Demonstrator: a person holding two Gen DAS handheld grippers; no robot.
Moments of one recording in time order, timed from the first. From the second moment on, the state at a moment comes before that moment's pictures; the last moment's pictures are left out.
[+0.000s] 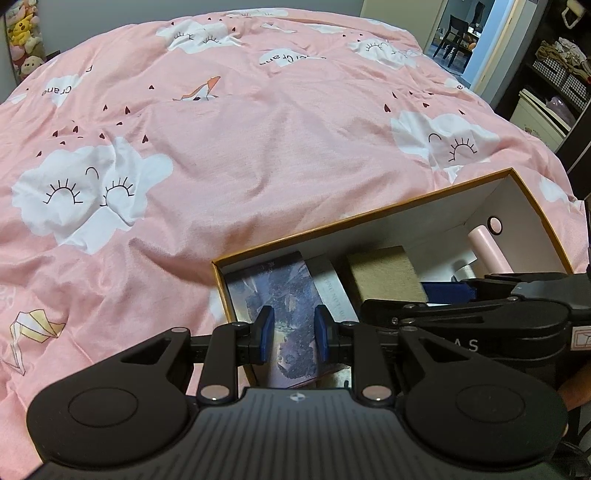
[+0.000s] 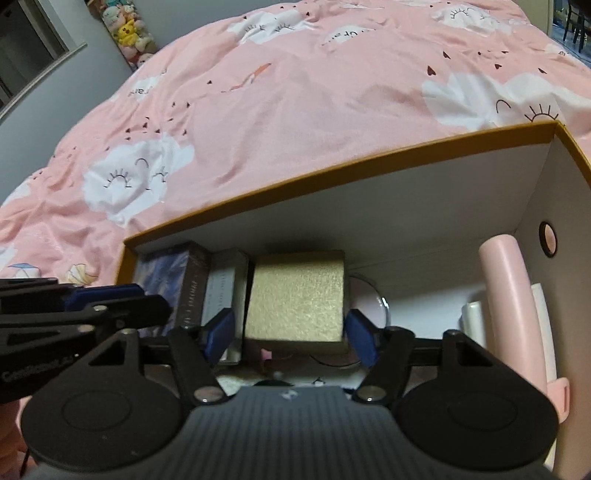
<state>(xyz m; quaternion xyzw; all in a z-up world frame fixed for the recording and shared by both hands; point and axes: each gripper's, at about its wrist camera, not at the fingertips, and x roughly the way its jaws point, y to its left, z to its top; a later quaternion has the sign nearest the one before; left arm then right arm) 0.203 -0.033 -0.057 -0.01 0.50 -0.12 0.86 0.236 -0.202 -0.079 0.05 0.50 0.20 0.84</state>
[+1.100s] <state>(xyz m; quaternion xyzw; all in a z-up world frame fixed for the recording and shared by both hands) 0.121 -0.030 0.002 0.03 0.43 -0.08 0.90 0.144 -0.240 0.013 -0.01 0.38 0.19 0.90</state>
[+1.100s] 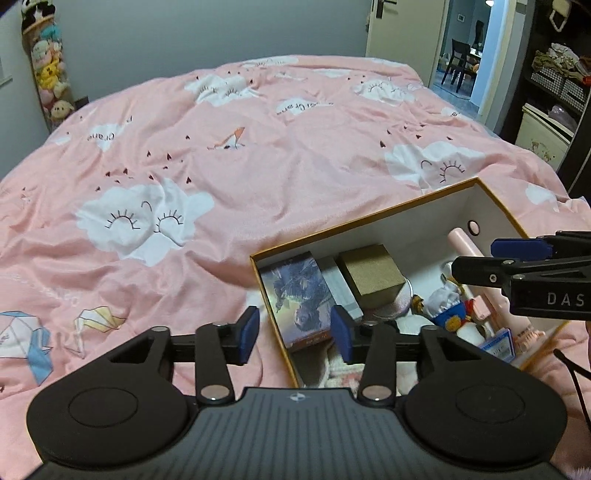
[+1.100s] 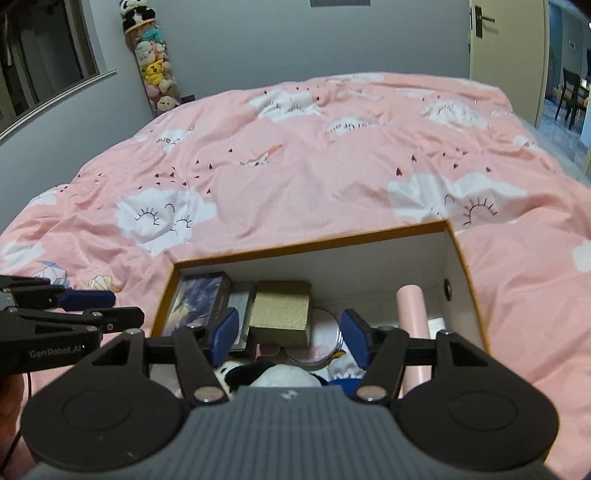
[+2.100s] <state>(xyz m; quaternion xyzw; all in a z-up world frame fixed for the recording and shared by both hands) 0.051 -0.027 -0.026 0.01 0.47 -0.03 0.88 0.068 -0.222 -0.021 -0.11 0.41 0.15 0.89</state>
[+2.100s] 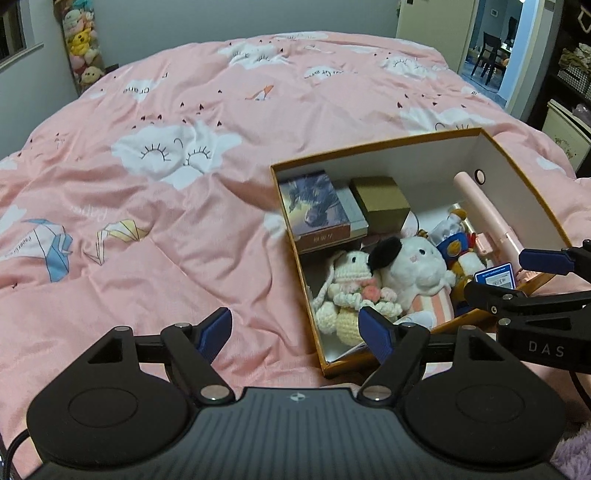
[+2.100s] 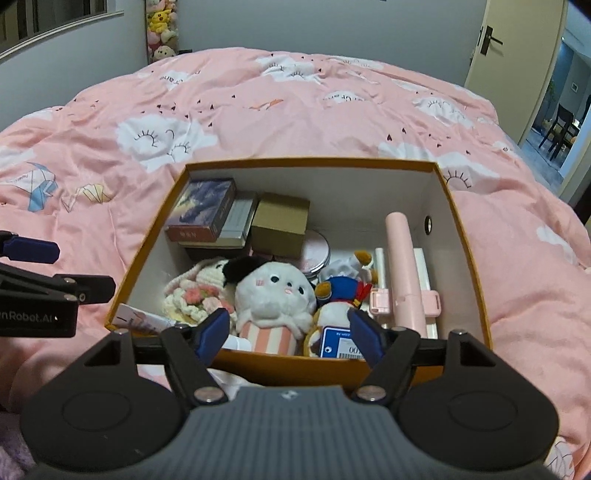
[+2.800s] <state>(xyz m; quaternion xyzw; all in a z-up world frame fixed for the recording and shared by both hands) 0.058 -0.024 -0.038 0.01 0.49 -0.03 0.87 0.074 -0.218 -0.035 -0.11 0.43 0.15 0.88</state>
